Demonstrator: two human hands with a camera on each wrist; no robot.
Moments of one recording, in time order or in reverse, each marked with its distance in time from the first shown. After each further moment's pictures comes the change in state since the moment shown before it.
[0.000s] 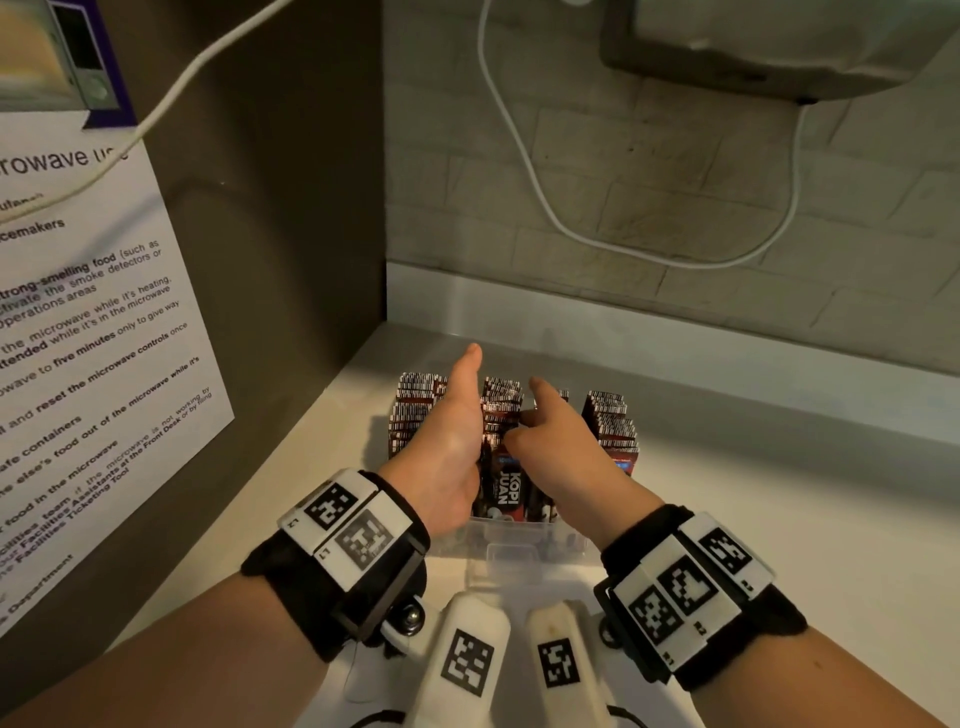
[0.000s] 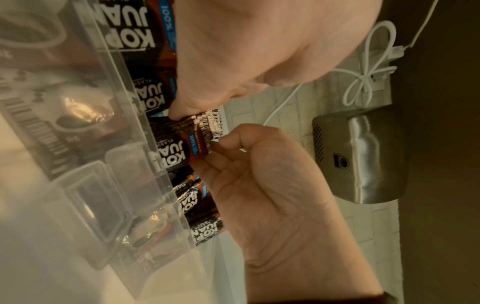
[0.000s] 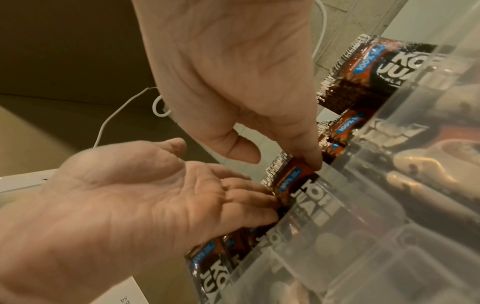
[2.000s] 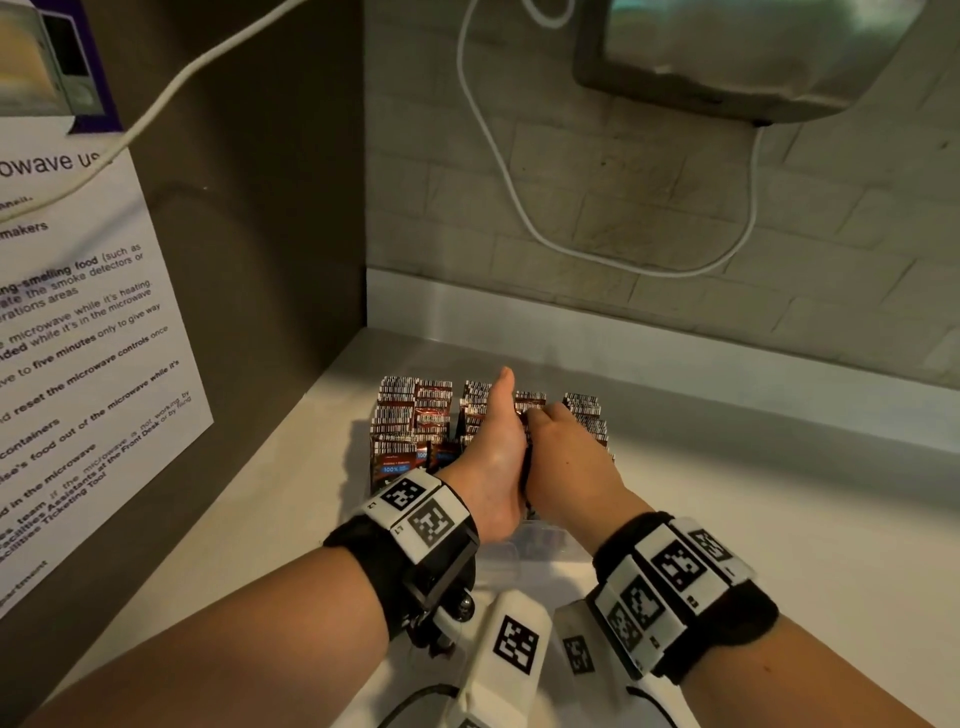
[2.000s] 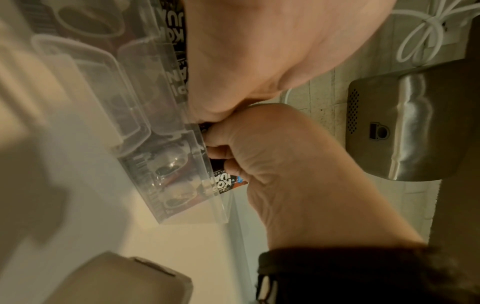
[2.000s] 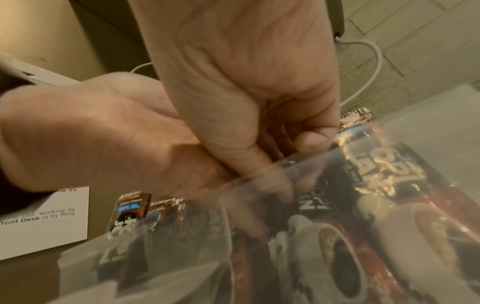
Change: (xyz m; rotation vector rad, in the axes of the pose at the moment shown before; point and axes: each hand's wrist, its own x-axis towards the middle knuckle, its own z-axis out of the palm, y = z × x) left_hand 0.023 -0.027 0.033 -0.085 -0.251 -0.128; right_hand -0.009 0.015 -0.017 -0.869 0.071 -0.147
